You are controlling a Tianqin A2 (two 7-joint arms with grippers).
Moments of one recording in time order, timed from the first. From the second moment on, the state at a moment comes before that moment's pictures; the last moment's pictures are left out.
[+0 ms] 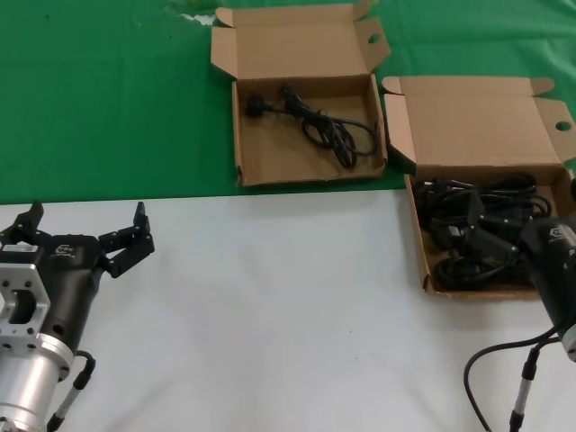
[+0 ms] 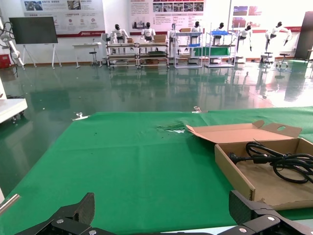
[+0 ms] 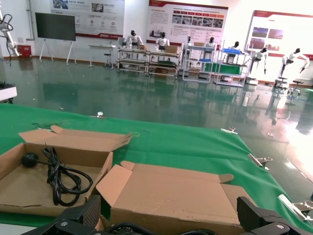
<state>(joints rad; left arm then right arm) 0.00 -0.30 1.60 -1.60 -1.80 0.00 0.00 0.03 0.30 -1.61 1.58 1.79 -0.02 -0.03</state>
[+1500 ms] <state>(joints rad) 0.00 -0.30 1.60 -1.60 -1.80 0.00 0.00 0.03 0.30 -1.61 1.58 1.79 -0.02 -0.03</state>
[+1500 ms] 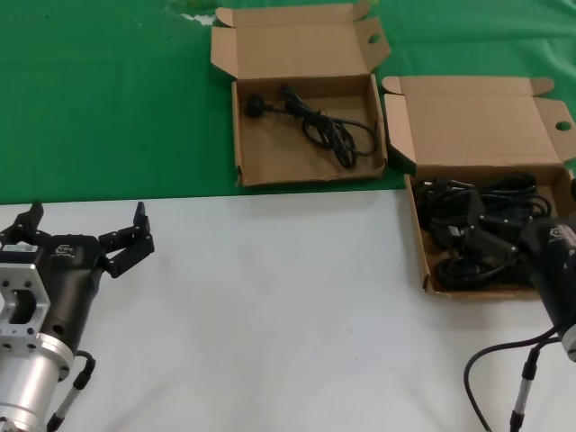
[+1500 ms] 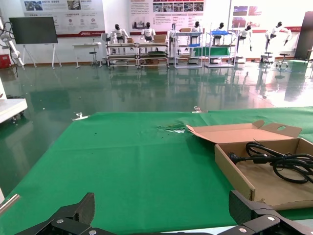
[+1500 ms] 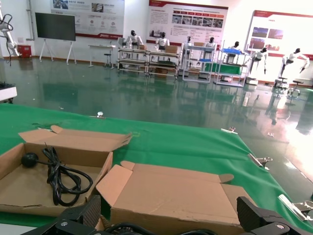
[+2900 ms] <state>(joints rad) 0.00 -0.30 1.60 -1.60 -1.80 0.00 0.00 0.03 0.30 -1.61 1.58 1.79 -0.02 -0.03</state>
